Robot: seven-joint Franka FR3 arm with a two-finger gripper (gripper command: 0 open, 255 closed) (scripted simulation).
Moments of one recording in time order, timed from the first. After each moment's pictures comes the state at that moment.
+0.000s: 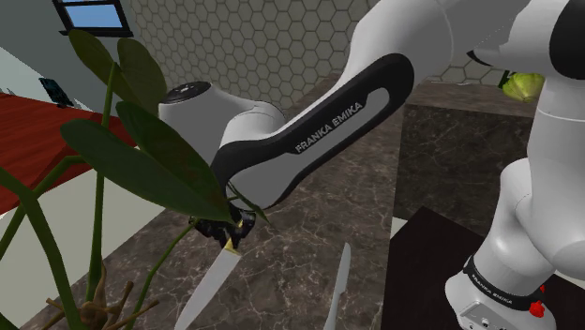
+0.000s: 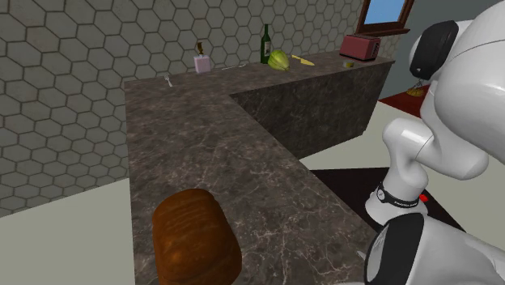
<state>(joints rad) 0.52 0.26 0.32 -1.90 -0.17 2.16 1.69</state>
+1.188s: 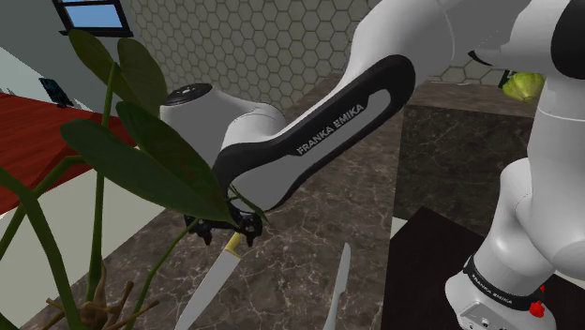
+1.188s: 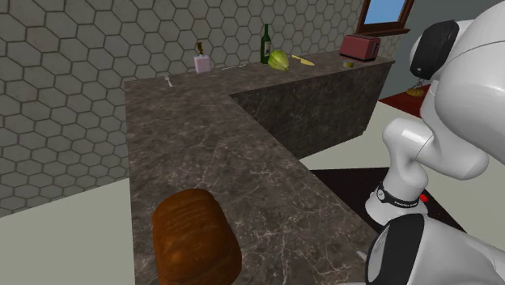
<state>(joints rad) 0.52 0.26 0.32 -1.91 -0.17 2.17 1.69</state>
